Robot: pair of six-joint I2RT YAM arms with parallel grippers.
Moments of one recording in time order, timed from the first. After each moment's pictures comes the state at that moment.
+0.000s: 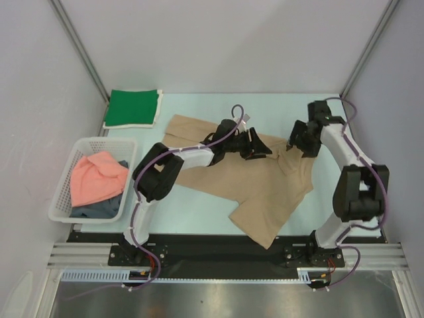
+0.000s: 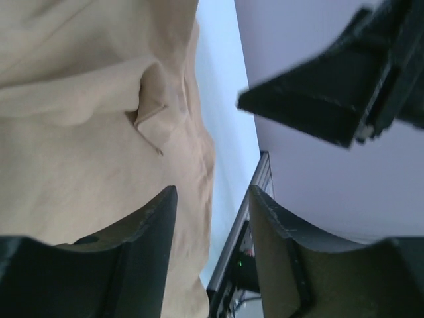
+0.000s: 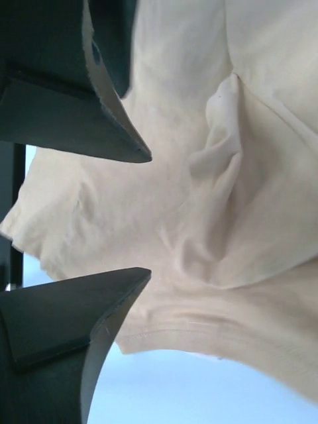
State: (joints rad) left arm -0.70 2.16 1.43 0.34 0.60 -1.03; right arm 0.06 1.74 1.42 -0.82 -0.01 0.39
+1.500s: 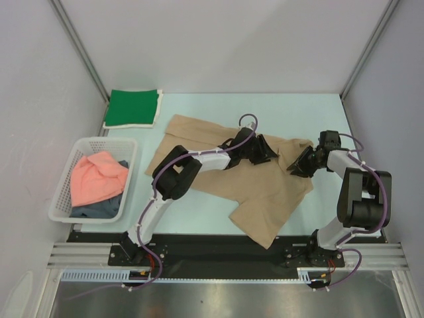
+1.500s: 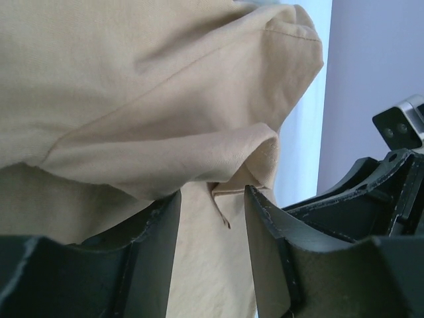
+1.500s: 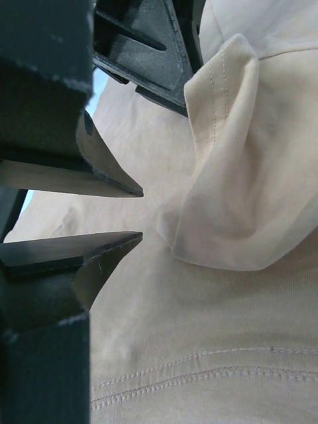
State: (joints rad) left arm -0.81 2.38 1.66 0.21 0.23 -1.08; right arm -0.14 1.60 0.90 -0.42 -0.38 0.62
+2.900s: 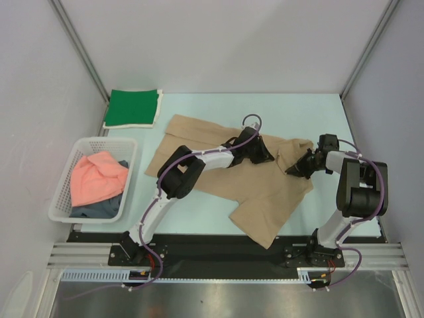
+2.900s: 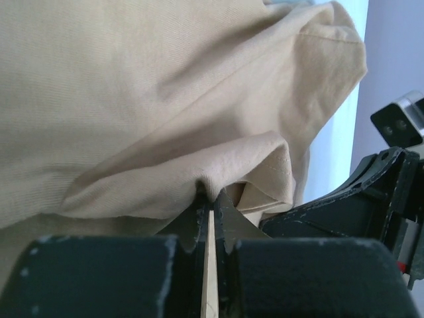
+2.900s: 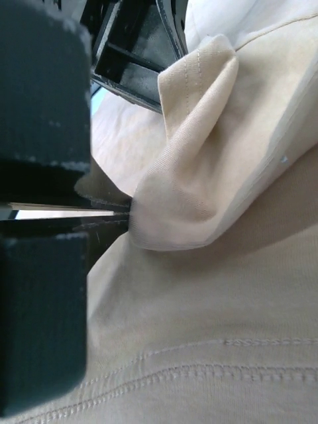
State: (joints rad) left arm -0.81 2.46 1.78 0.11 0.22 -1.01; right arm -0.16 1.70 0.87 -0.30 -0.46 0.69
